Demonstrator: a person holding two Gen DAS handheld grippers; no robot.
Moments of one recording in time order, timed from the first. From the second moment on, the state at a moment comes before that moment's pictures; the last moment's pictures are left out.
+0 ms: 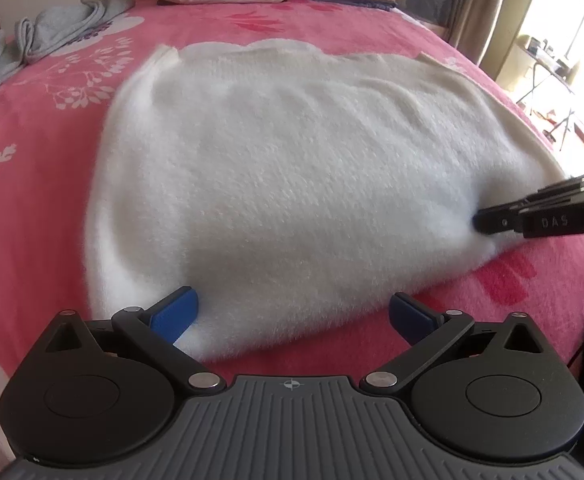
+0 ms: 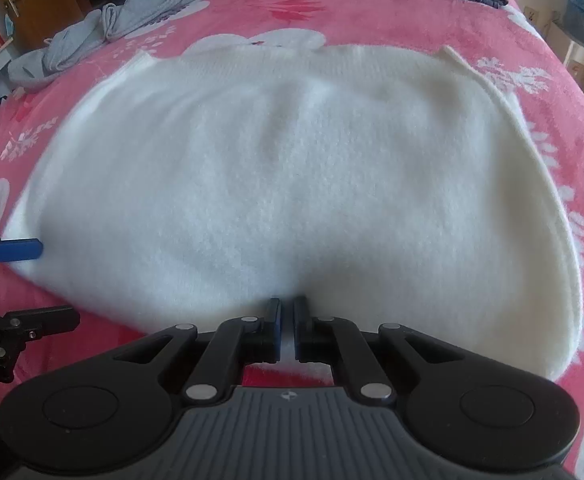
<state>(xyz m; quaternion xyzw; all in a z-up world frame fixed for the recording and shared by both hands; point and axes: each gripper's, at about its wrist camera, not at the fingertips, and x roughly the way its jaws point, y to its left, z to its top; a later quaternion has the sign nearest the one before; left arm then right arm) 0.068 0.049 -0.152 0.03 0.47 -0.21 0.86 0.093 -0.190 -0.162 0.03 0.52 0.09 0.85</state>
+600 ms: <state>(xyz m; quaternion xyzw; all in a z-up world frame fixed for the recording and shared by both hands) 0.069 0.048 -0.150 0.02 0.47 -0.20 0.86 0.081 -0.194 -0.156 0.02 0.52 0.09 0.85</state>
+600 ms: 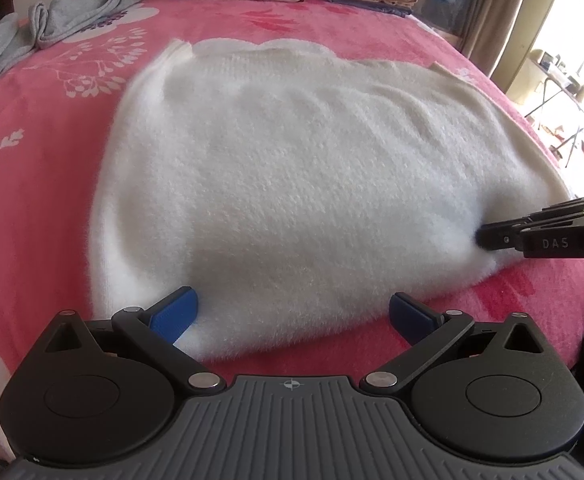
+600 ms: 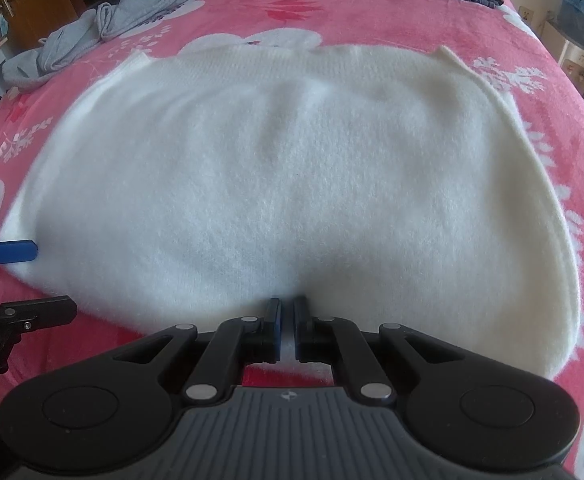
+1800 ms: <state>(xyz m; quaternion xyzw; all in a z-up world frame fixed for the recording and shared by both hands) 0.067 0.044 -0.151 0.03 0.48 -0.16 0.86 0.078 -0.194 -0.155 0.02 0.52 0.08 0.85</state>
